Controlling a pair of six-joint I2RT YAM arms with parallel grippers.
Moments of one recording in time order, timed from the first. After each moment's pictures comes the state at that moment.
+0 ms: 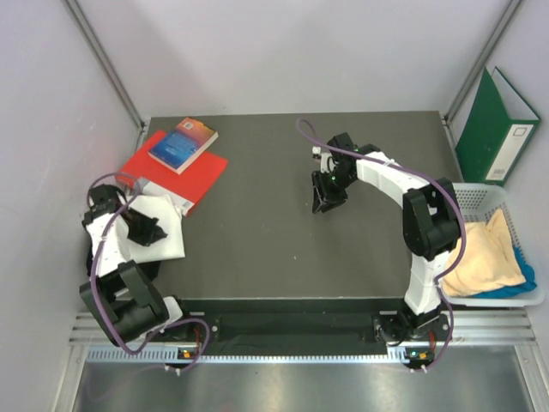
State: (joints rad) left arm 0.50 1.27 0.91 -0.83 0.28 -0.60; right arm 0.43 1.93 1.49 -0.80 -0.41 0.18
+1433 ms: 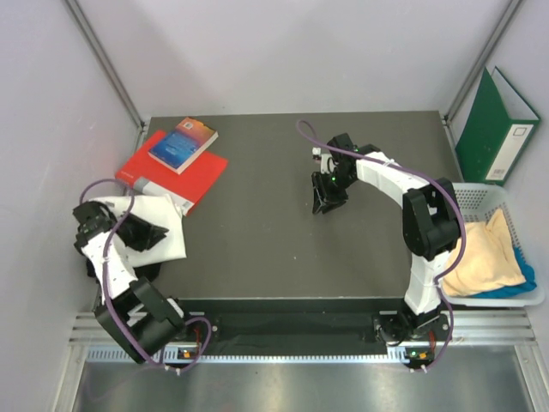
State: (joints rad) left arm 0.73 1.13 0.83 -0.80 0.59 -0.47; right arm 0.44 1.93 1.48 -0.81 -0.41 0.18
